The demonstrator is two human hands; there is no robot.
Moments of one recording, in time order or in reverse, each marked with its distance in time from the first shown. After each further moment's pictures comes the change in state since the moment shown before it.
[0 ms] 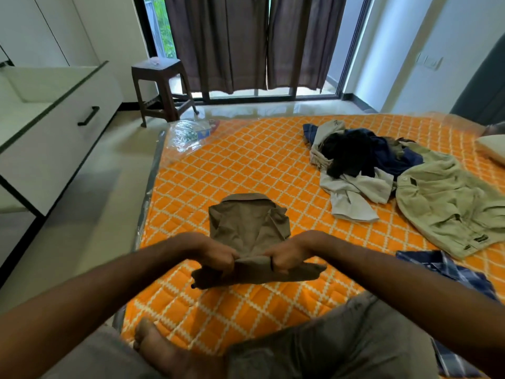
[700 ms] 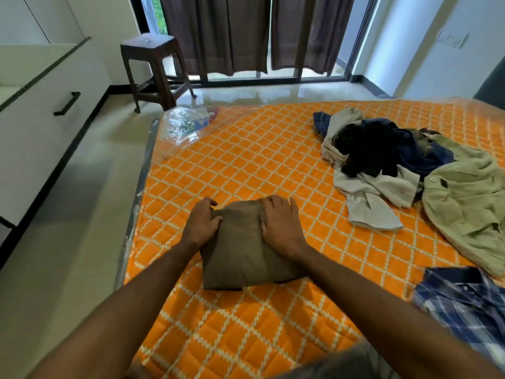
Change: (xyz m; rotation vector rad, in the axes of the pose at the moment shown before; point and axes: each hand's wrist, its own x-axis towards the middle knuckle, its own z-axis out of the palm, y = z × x) left_hand 0.105 -0.103 -0.084 -0.291 1.181 -0.030; right_hand 0.113 0.039 -0.049 -0.201 1.155 0.142
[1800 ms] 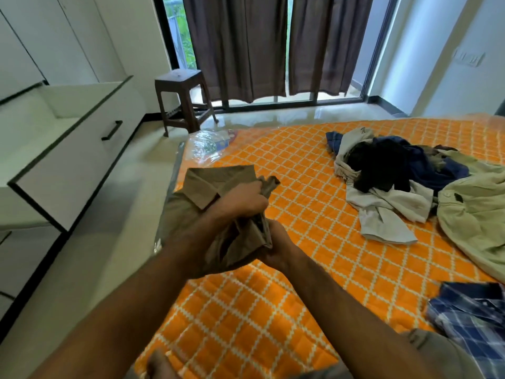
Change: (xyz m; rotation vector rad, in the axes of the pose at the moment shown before) left_hand -0.029 0.161 -0.086 0.284 -0.258 0.115; right_hand -0.018 -0.074 -0.052 2.096 -0.466 0.564
